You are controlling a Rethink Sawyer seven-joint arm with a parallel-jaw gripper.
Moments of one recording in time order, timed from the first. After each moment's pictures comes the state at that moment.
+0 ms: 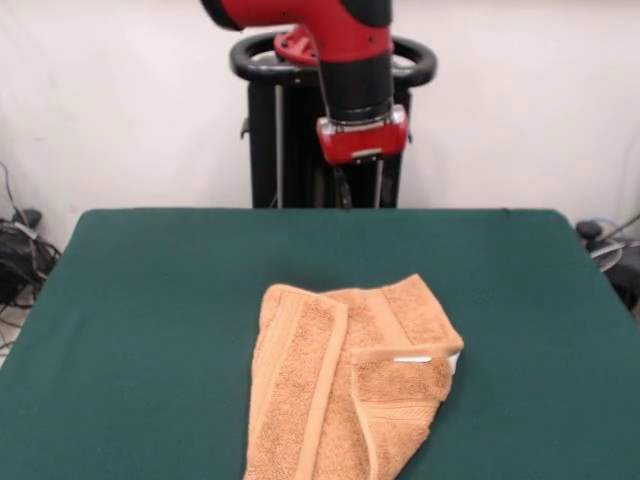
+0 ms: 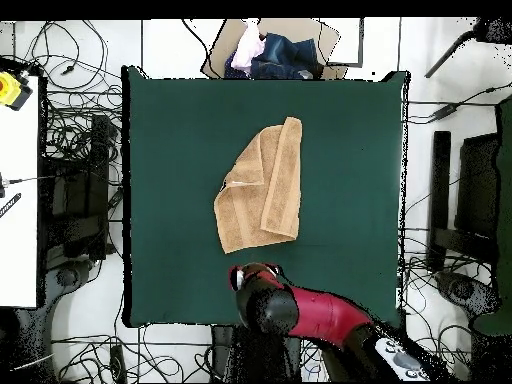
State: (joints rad) arm -0.61 -0.77 0.28 2.30 -0.18 0.08 1.41
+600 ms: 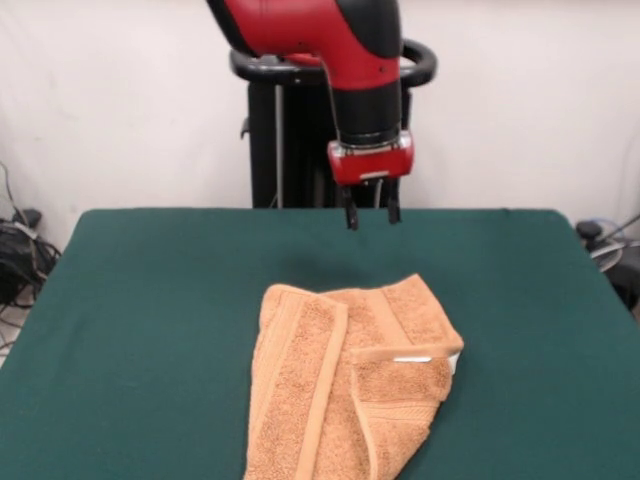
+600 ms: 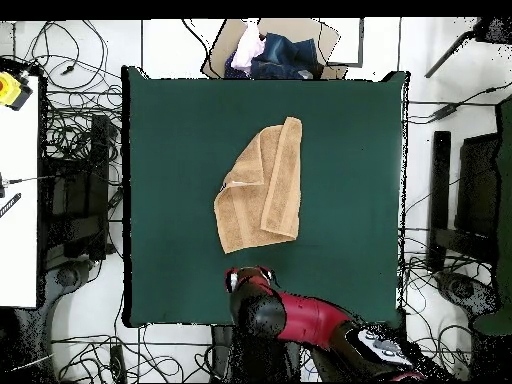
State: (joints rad) arm -0.54 -0.63 0.20 2.29 -0.18 -0.09 1.41
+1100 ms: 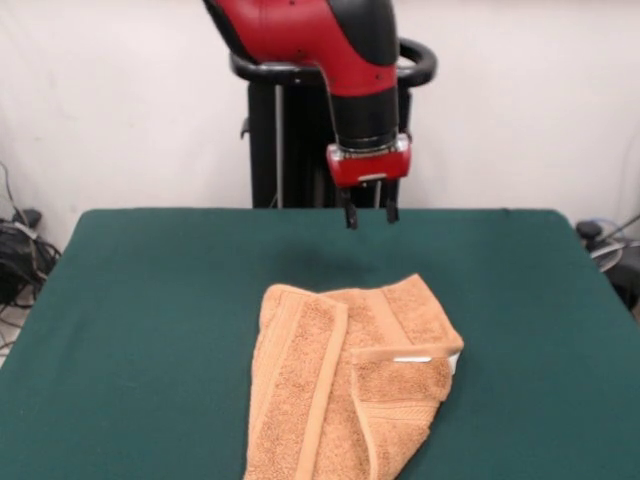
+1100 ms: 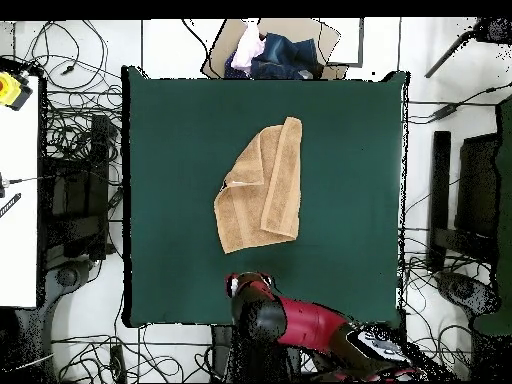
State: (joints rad) arm -0.56 -0.61 0.19 2.31 -0.18 -0.11 1.41
